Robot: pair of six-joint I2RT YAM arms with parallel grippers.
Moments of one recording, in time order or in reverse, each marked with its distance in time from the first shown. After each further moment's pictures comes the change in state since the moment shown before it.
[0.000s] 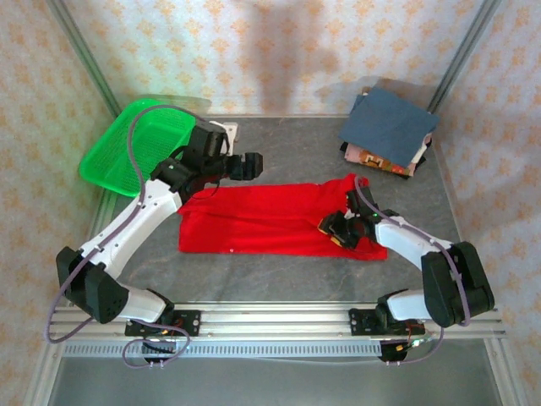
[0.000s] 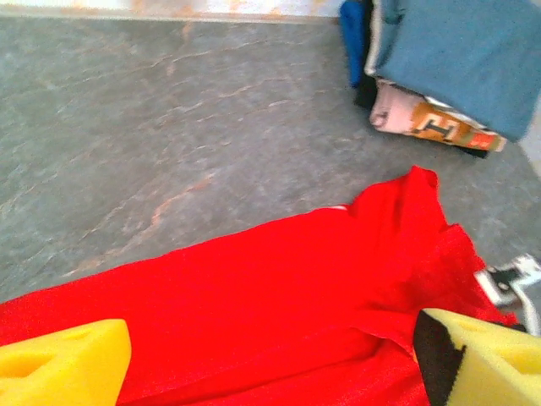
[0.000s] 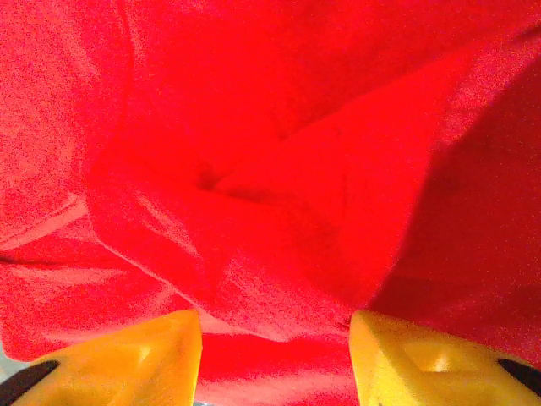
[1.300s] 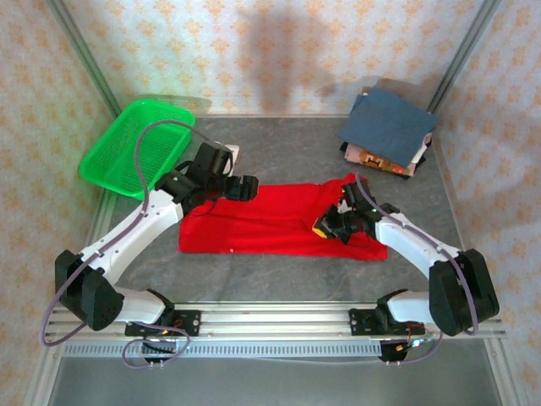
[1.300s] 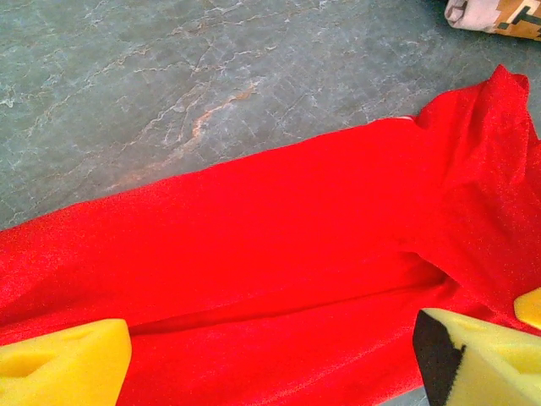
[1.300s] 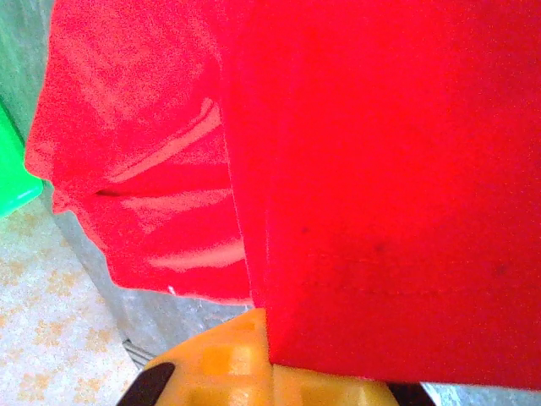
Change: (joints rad) left arm -0.027 -0.046 -0.150 -0.075 -0.082 0.029; right arm 0.072 -0.050 0.098 -0.111 -0.149 0.144
